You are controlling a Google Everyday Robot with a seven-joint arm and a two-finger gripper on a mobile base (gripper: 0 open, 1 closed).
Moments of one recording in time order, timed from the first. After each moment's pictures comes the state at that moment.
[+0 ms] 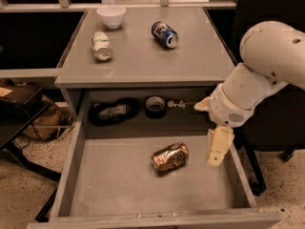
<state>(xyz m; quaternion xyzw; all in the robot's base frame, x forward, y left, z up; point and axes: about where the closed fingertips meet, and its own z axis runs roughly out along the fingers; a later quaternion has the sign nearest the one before) 0.457 -0.135 0.794 -0.68 0.71 0.12 0.13</state>
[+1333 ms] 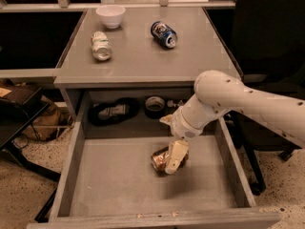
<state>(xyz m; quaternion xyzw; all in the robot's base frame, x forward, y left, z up) 0.513 -0.048 0.674 -0.70 0.67 0.18 0.19</state>
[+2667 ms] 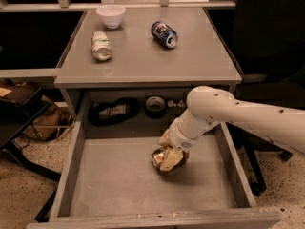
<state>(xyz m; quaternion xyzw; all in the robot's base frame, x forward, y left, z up) 0.512 -0.047 0.621 -0.70 0.68 0.16 0.16</state>
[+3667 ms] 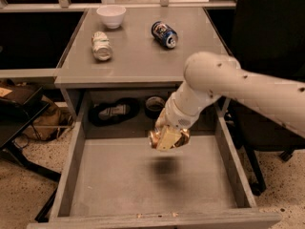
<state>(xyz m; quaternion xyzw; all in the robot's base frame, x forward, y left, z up) 0.521 -0.041 0.715 -0.70 0.68 0.12 0.17</state>
